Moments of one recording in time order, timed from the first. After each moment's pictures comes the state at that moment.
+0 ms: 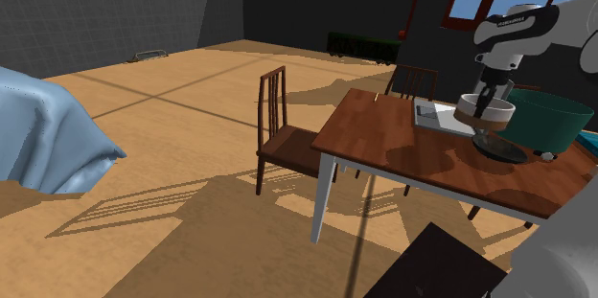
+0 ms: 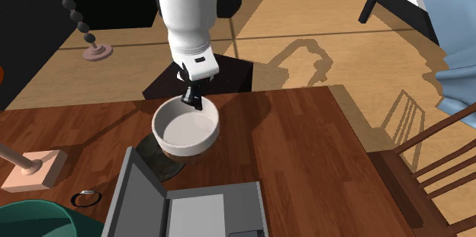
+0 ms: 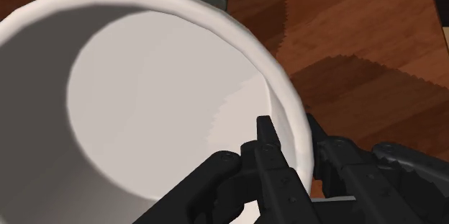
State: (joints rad) arm -0.38 0.01 -0.61 -1.81 -0.03 1.80 -1.05
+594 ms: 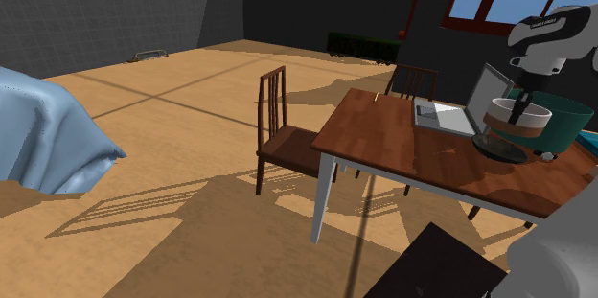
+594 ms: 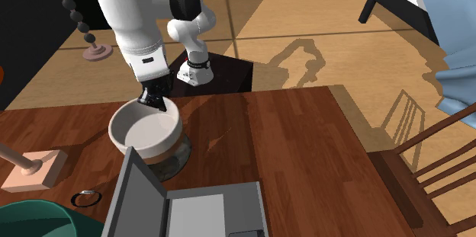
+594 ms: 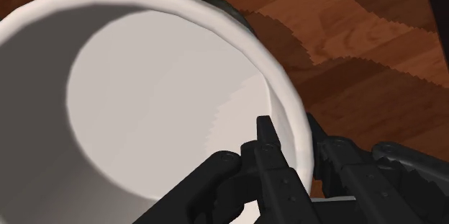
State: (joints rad) arm -0.46 0.00 -0.70 -1.81 -0.04 1.79 -1.23
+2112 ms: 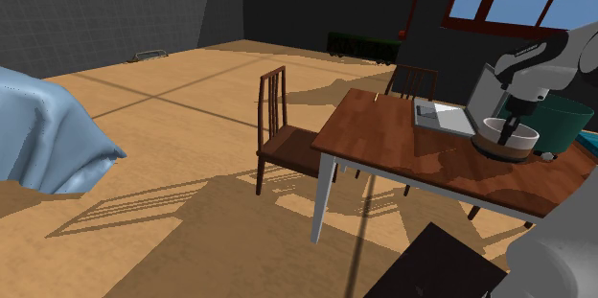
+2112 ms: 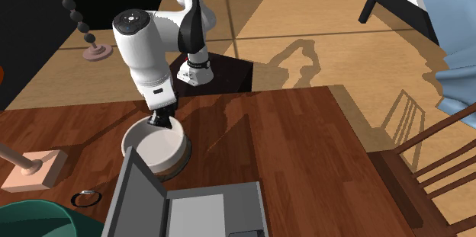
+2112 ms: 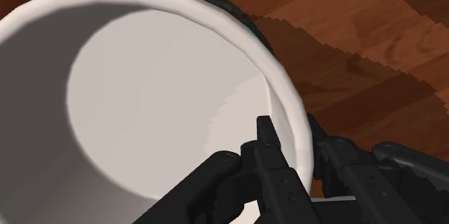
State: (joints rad) arm -0.48 0.05 -0.71 -1.99 -0.01 2.01 -1.25
